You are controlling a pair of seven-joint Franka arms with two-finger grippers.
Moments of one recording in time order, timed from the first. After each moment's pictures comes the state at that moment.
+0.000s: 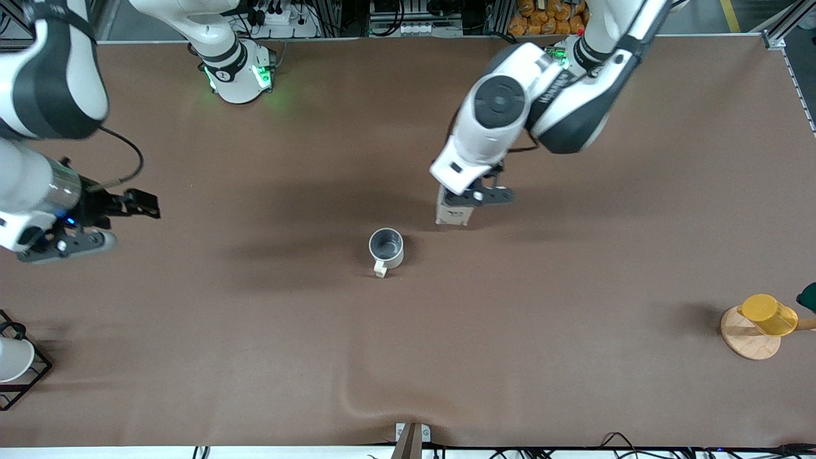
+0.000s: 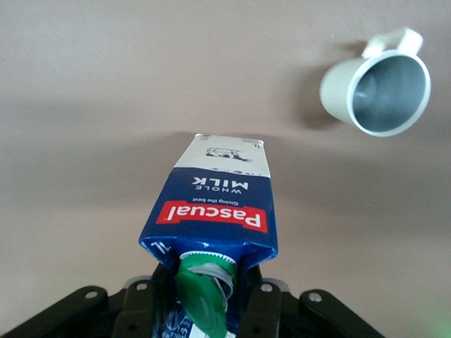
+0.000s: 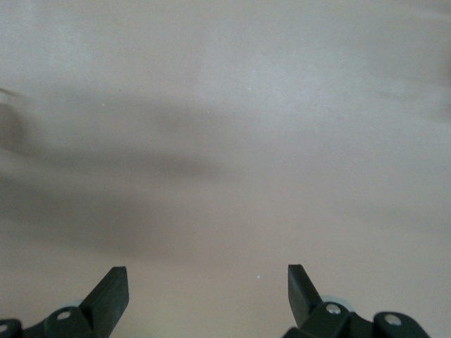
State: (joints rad) left arm -0.32 0.37 -0.47 -1.63 0.00 1.85 -0.84; right arm 0.06 0.17 -0.04 -1.57 0.00 1.61 -0.20
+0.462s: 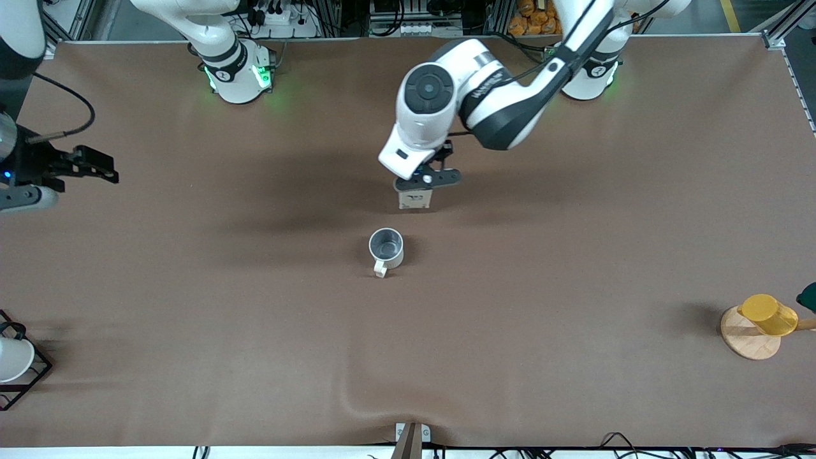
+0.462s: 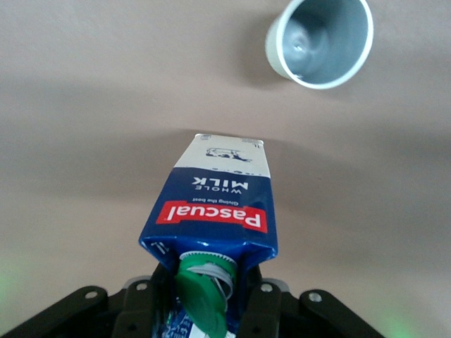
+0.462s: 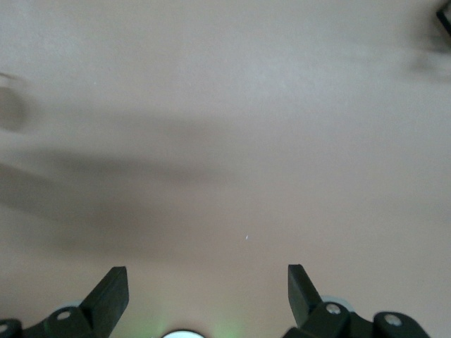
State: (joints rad) left arm -0.48 0.50 -0.47 -1.50 0.00 1.87 -1.07; right arm 0.00 0.06 -0.04 -1.57 -0.01 1.48 -0.19
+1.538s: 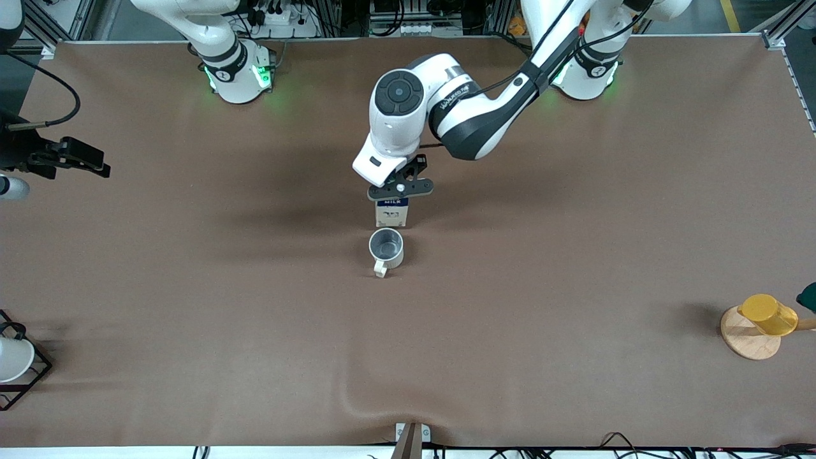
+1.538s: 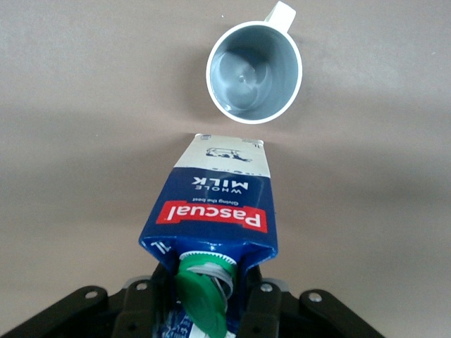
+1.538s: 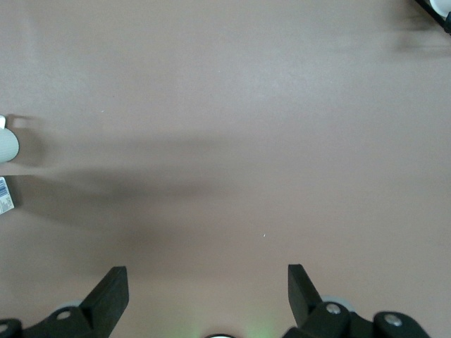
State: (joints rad) left arm -0.58 0.60 -0.38 -1.40 0.06 1.97 -1.07; right arm -0.01 0.05 -0.03 -1.53 0.02 1.47 -0.05
